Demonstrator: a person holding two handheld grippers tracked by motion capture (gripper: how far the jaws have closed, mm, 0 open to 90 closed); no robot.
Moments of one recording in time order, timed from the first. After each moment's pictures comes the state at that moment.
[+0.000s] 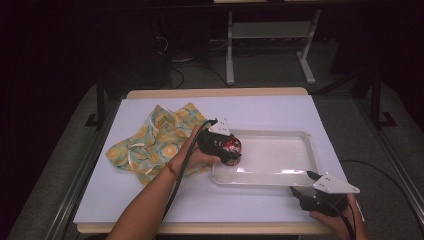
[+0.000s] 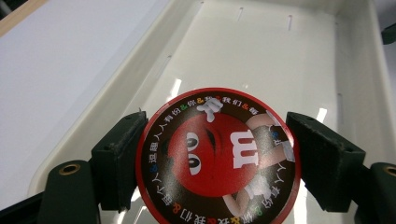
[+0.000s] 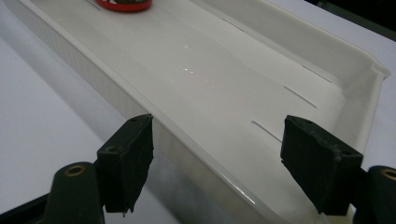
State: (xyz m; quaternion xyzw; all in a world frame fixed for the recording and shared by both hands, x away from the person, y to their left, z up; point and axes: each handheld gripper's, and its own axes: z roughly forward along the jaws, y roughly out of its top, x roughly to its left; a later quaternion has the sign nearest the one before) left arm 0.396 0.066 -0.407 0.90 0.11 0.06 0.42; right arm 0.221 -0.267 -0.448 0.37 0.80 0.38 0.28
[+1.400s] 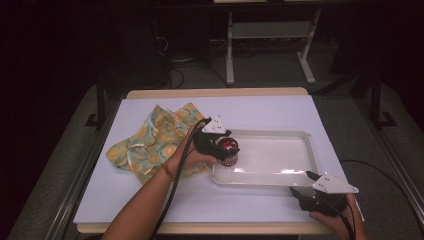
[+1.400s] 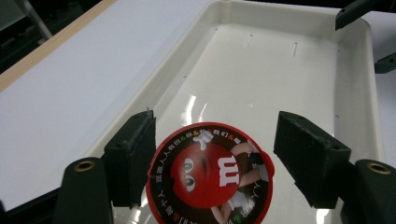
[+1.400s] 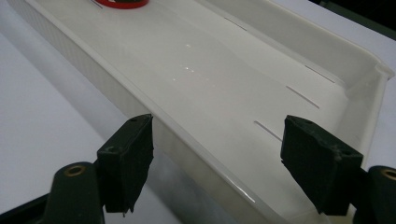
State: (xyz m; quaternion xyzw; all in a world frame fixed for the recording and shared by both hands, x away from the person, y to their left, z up) left arm 0.382 0.077 -0.389 0.88 0.13 0.10 0.45; right arm 0.221 -0.266 -0.448 0.37 0.80 0.38 0.28
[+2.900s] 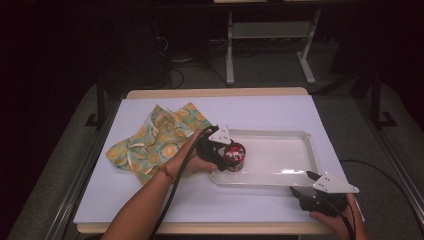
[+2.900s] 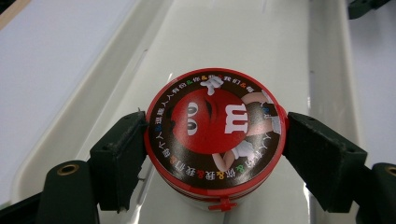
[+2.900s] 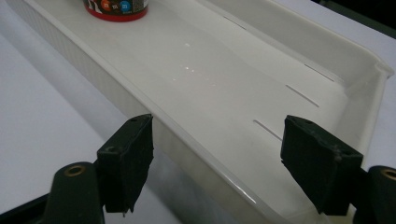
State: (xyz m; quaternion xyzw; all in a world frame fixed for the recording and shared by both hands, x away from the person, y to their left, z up) left arm 0.374 0.067 -0.402 0.91 0.06 0.07 0.40; right arm 0.222 -0.267 -0.449 0.37 0.80 0.38 0.28
